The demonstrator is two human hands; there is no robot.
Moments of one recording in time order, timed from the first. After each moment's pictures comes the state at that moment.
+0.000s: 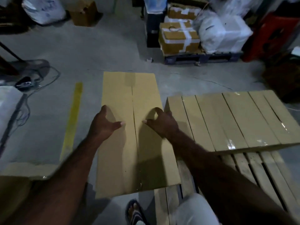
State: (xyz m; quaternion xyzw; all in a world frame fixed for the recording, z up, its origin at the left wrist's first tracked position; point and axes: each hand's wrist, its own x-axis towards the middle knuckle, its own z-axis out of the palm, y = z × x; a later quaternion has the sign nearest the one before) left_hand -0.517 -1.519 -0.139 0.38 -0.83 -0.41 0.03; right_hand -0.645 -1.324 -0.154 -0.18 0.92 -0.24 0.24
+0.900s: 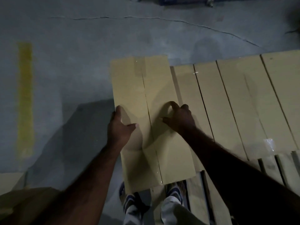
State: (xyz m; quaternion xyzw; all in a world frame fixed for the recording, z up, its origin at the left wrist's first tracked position) left_hand -0.733 -1.520 -0.510 0.39 -0.80 -0.45 -0.04; right_hand -0.861 -1.328 -0.480 -0.08 0.93 -0.17 0.31
